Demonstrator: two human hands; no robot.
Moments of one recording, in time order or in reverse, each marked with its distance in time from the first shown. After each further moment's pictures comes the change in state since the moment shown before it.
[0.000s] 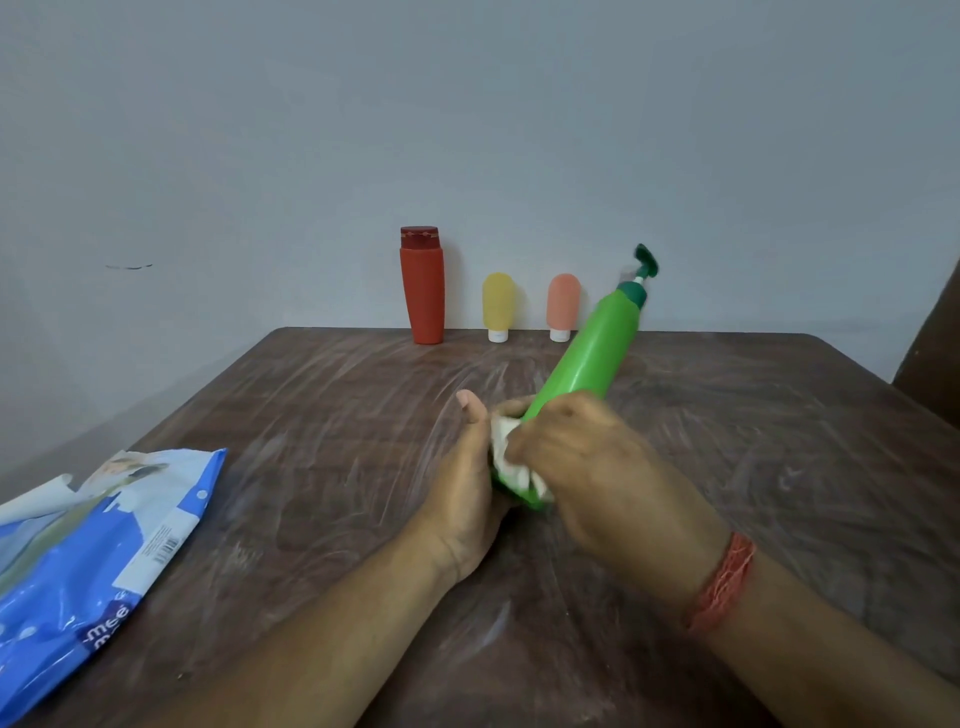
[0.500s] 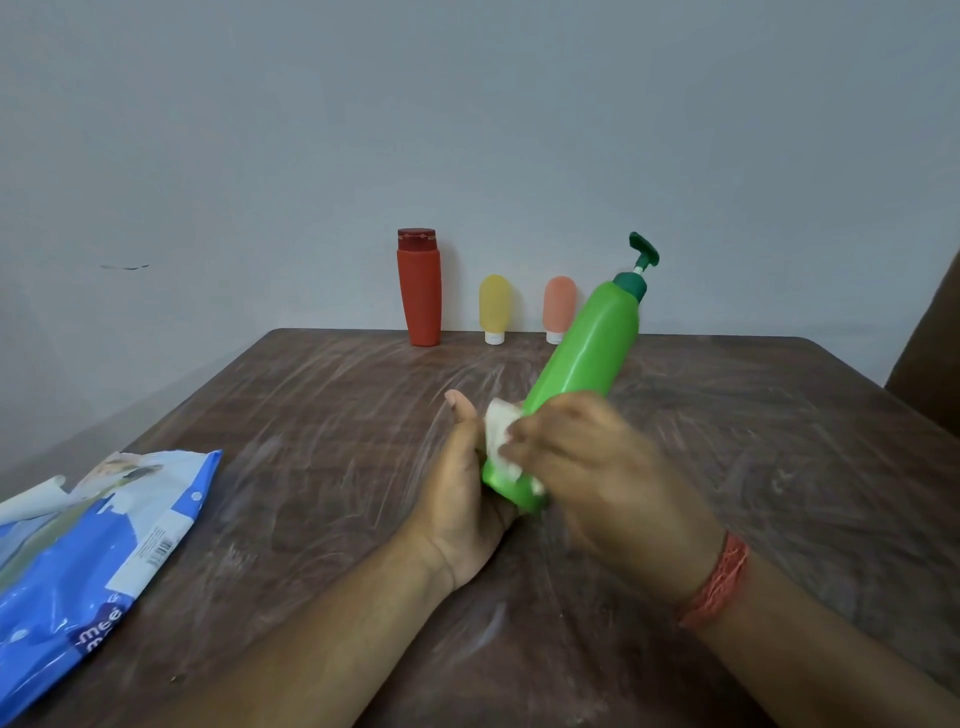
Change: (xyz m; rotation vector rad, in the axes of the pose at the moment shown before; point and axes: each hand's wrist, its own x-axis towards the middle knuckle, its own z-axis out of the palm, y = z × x) left_hand -0.005 0.000 0.003 -0.220 -0.045 -0.045; right_hand -0.004 0.003 0.000 -0.076 0.136 -0.082
